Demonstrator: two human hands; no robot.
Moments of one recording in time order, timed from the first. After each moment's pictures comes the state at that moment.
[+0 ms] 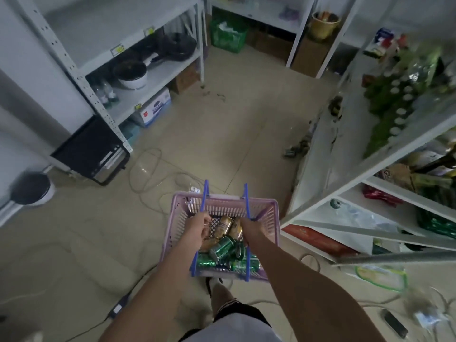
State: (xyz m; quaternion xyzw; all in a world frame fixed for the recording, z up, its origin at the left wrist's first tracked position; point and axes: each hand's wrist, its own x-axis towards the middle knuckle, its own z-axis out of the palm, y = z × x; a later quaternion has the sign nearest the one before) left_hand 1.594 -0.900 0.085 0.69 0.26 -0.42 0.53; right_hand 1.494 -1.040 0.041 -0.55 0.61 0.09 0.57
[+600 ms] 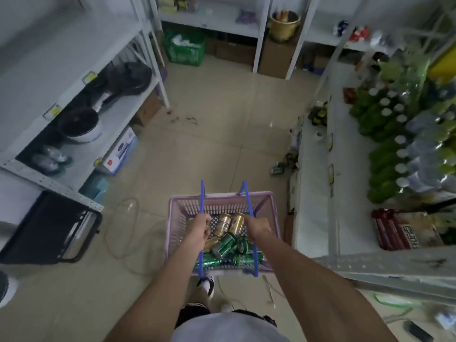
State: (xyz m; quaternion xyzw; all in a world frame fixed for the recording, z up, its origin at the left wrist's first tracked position) left_hand 1.854 -1.123 0.084 0.70 0.20 -0.48 0.49; right_hand 1.727 -1.250 0.052 -0.51 0.66 0.05 0.55
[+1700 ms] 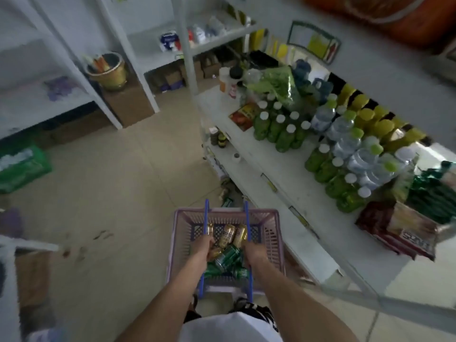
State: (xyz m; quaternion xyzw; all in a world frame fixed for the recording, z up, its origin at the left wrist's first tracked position) left_hand 2.019 -1.575 0.081 0.76 -0.09 -0.61 0.19; right_hand 1.863 -1.547 0.048 -0.11 0.78 -0.13 0.60
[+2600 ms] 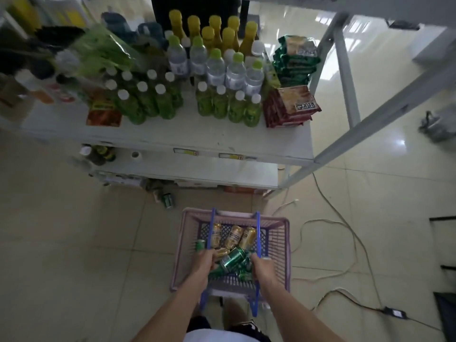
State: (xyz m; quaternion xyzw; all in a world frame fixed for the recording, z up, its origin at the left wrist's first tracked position) left_hand 2.037 -1.552 0.036 0.63 -0.42 -0.63 -0.16; right_hand 1.968 -1.388 0.003 0.29 0.77 -0.38 0.42
